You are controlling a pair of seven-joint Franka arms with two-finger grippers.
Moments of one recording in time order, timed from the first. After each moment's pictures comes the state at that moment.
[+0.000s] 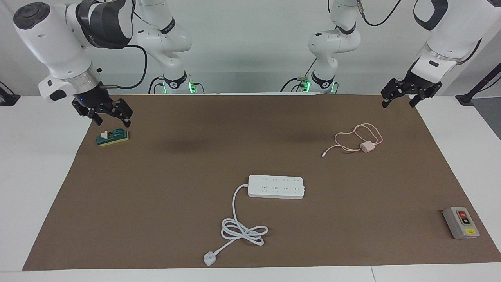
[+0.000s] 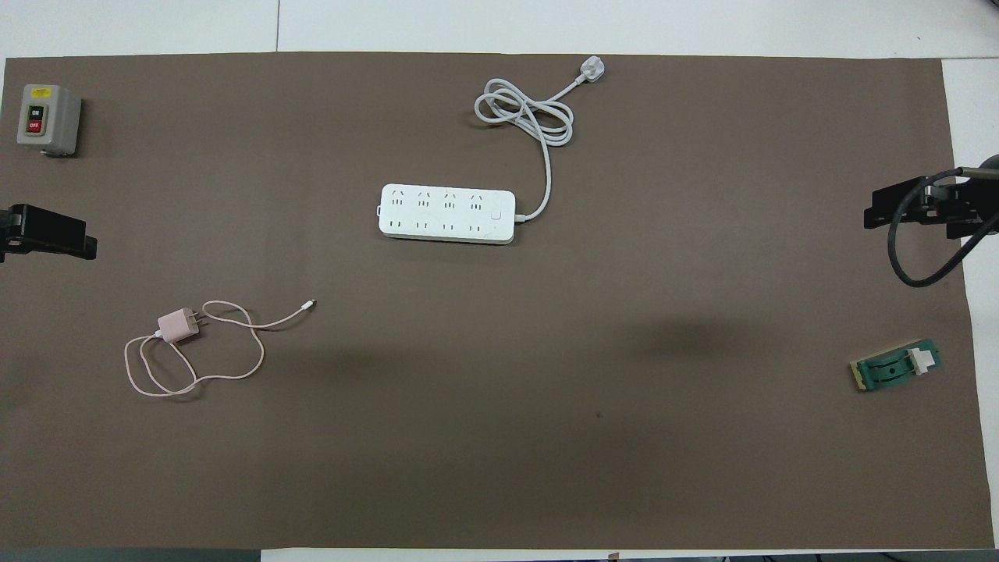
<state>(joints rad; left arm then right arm) 0.08 -0.02 -0.09 -1.59 -0.02 1.54 0.04 0.03 0.02 -0.12 -1.67 0.04 1.70 0.05</state>
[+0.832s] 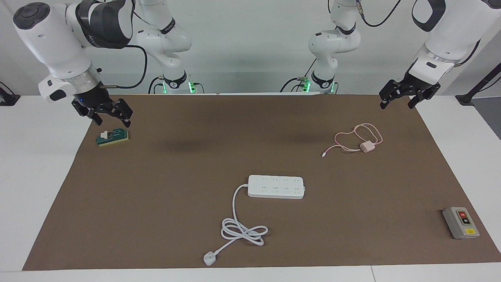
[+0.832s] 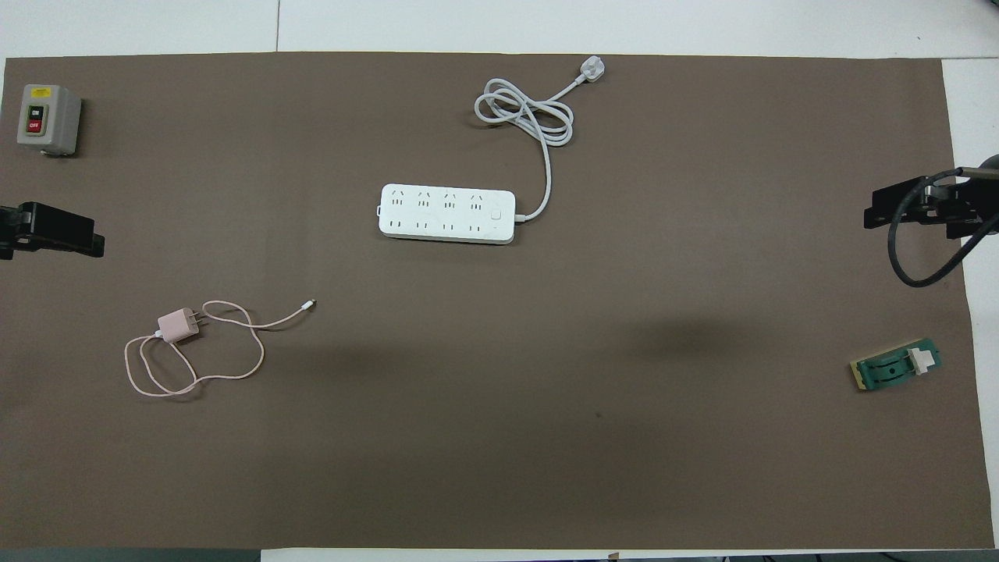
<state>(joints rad) 0.07 -0.02 -0.09 -1.59 -0.02 1.54 0.04 0.03 0.02 -0.12 -1.67 0.04 1.70 0.05</state>
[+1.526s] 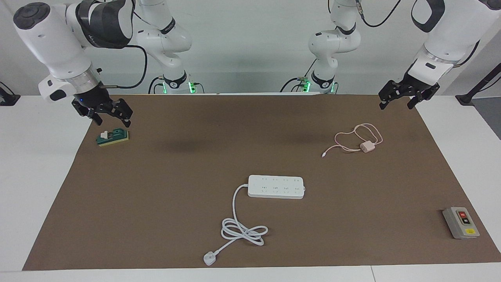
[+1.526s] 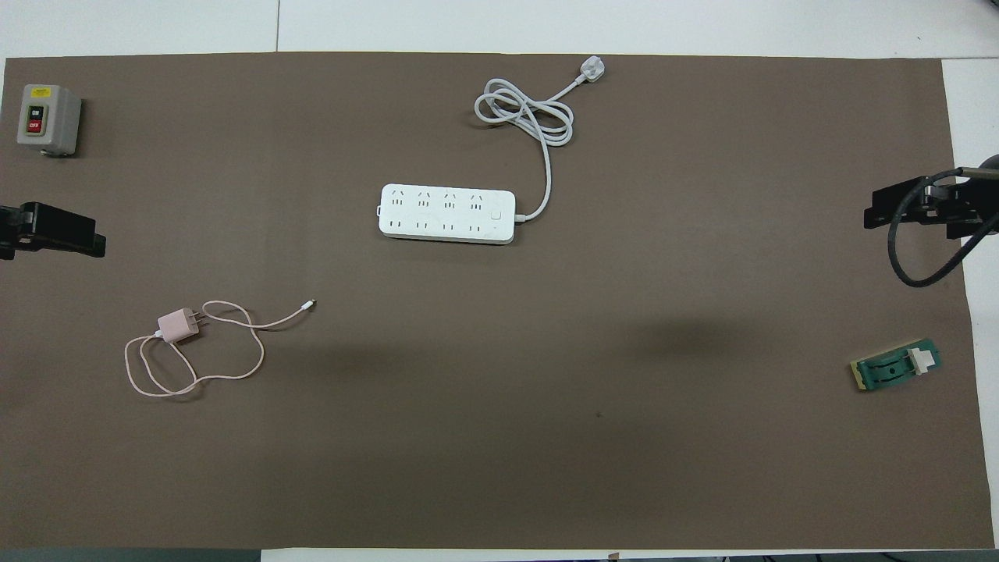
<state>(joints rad) 0.07 -0.01 -0.09 -1.59 -0.02 1.54 0.04 0.03 0.02 -0.12 -1.67 0.04 1.70 0.05</state>
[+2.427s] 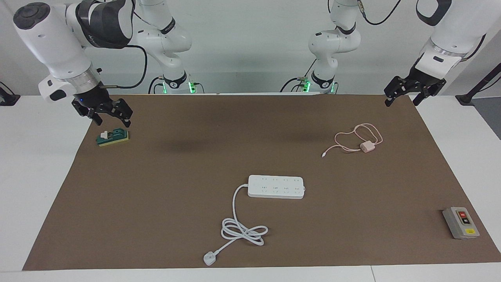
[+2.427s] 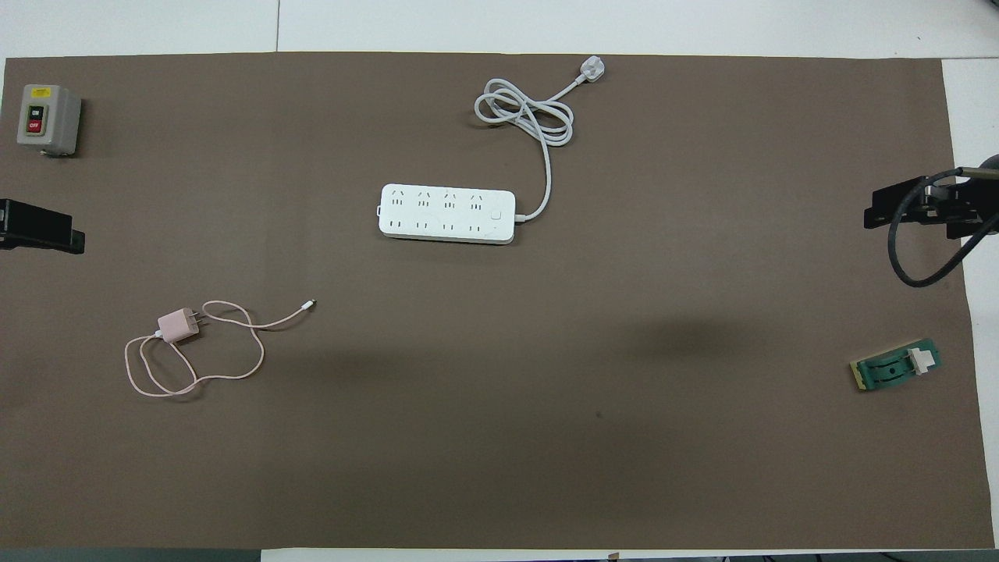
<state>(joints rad) 0.07 -0.03 -0.07 -1.58 -0.02 1.54 0.04 0.03 0.02 -0.12 -1.67 0.04 1.70 0.05</state>
